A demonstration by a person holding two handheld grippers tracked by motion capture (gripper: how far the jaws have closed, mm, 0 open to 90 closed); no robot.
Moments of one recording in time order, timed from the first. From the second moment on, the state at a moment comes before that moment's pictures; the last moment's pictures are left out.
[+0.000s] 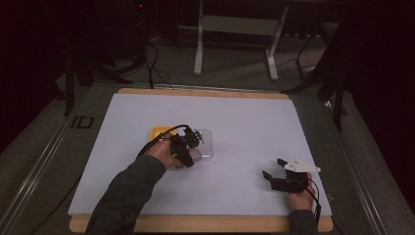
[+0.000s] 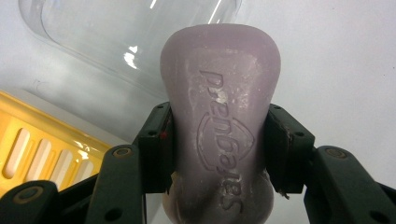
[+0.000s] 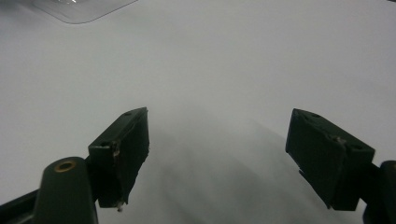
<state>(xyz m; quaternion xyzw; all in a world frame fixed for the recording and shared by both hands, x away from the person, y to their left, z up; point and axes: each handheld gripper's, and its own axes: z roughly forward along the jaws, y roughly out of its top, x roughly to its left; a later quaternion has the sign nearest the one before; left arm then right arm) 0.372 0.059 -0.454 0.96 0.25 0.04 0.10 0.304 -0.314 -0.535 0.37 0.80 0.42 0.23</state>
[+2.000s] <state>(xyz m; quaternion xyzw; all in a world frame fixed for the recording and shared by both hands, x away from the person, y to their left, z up) 0.396 0.099 -0.450 0.93 0.35 0.05 0.12 0.304 -0.314 -0.535 0.37 0.80 0.42 0.23</state>
